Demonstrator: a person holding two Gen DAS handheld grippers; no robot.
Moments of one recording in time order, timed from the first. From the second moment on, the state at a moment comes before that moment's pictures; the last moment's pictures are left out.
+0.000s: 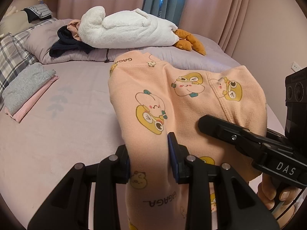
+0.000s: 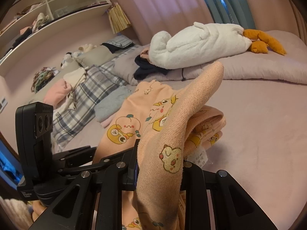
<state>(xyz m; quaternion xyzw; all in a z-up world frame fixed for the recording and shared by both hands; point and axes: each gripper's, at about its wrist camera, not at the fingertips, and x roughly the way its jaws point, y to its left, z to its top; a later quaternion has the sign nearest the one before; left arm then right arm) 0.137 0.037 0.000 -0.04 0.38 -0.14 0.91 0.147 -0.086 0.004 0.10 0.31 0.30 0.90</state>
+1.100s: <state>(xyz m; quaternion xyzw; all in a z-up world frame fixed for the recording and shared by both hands) 0.171 0.037 -0.032 -0.03 0.41 -0.13 0.90 0.175 -0.078 -0.023 0.12 0.33 0.29 0.89</state>
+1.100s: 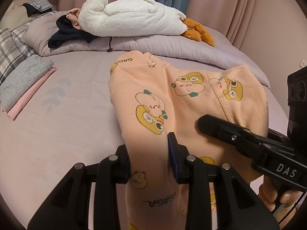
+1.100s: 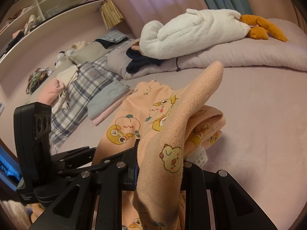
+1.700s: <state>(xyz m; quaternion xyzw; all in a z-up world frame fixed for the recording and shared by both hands) 0.189 0.035 -0.052 -0.03 0.42 -0.12 0.90 0.192 -0.073 -0.038 0.12 0.35 0.28 0.88</state>
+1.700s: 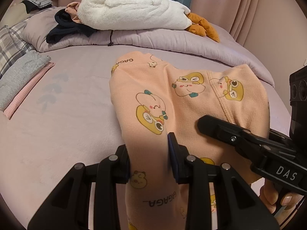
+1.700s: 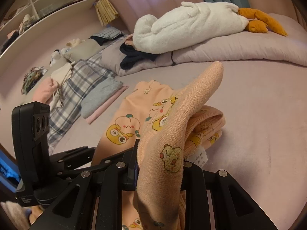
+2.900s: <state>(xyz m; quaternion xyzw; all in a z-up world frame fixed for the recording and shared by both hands) 0.220 0.037 -0.091 -0.03 0.46 -0.10 0.88 0.221 -0.066 -0.067 0.11 0.40 0.27 0.87</state>
